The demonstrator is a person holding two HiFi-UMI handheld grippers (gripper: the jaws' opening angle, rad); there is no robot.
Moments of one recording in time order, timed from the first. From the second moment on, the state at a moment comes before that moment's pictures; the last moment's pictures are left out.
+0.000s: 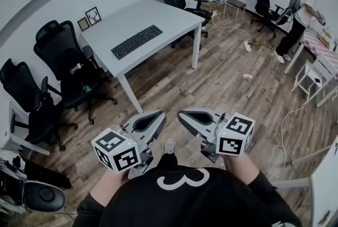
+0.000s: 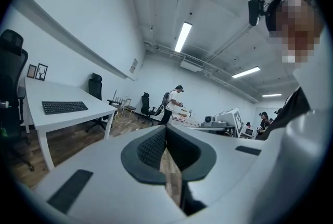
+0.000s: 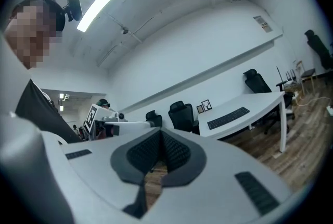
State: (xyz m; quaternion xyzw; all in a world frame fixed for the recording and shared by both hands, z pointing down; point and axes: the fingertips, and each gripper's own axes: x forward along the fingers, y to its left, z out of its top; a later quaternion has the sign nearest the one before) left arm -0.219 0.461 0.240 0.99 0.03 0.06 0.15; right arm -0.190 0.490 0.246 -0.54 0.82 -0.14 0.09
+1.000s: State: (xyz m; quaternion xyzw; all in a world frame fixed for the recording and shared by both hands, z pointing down) left arm -0.103 0.110 0.298 0.96 0.01 0.06 0.28; right arm -0.067 0.157 0.292 -0.54 0.81 -0.24 0.03
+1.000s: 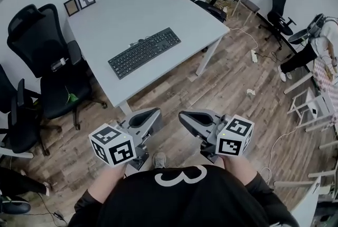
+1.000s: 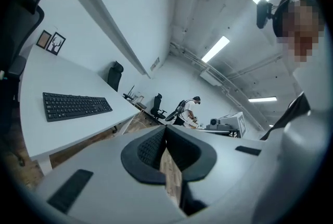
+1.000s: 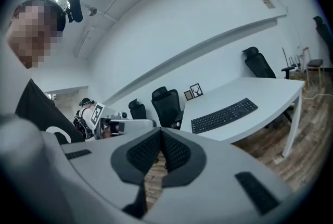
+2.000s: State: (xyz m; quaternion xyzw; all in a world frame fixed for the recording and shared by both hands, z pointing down) left arm 0.031 -0.084 0.308 0.95 -0.10 0.07 0.28; right arm 0.079 -0.056 0.310 -0.42 0.87 -0.25 0.03
